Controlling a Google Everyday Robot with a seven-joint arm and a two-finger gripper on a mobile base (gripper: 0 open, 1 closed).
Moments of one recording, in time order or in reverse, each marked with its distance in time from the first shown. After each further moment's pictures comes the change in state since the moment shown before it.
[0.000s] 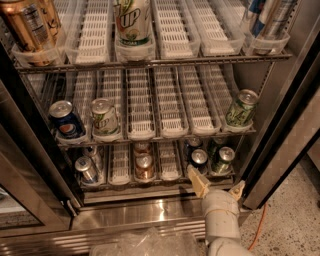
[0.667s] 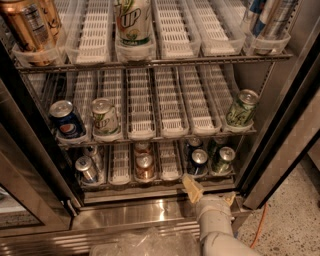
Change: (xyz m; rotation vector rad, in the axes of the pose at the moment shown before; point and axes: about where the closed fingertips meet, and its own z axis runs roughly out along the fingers) arm 0.059 0.000 0.005 0.040 0.199 0.061
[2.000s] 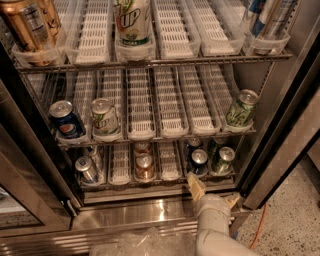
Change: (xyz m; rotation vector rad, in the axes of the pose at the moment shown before) arm 0.000 -0.019 0.008 0.121 -0.047 0.007
